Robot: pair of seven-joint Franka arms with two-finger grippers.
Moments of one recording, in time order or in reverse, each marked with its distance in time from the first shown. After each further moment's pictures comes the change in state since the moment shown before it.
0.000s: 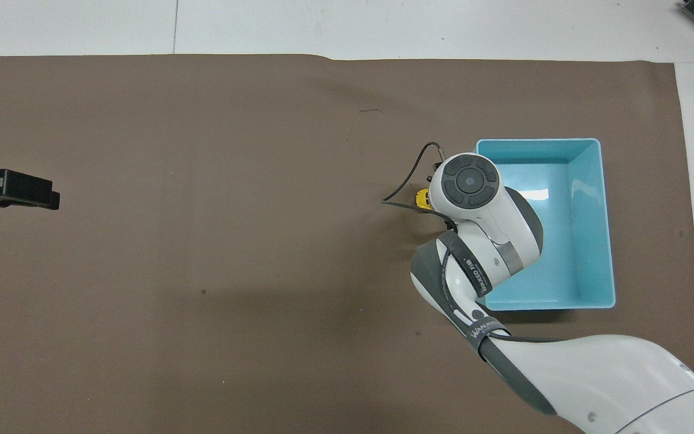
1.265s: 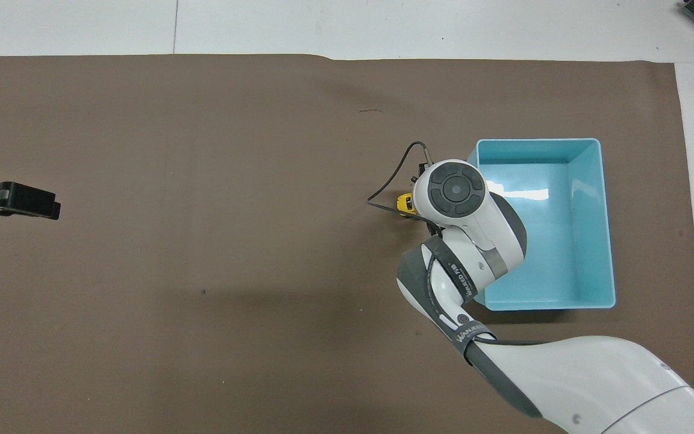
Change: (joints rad) left arm 0.000 0.002 -0.001 -0.033 0.034 0.013 0.072; right arm 0.037 0.009 0.011 0.029 0.026 0.040 0.066
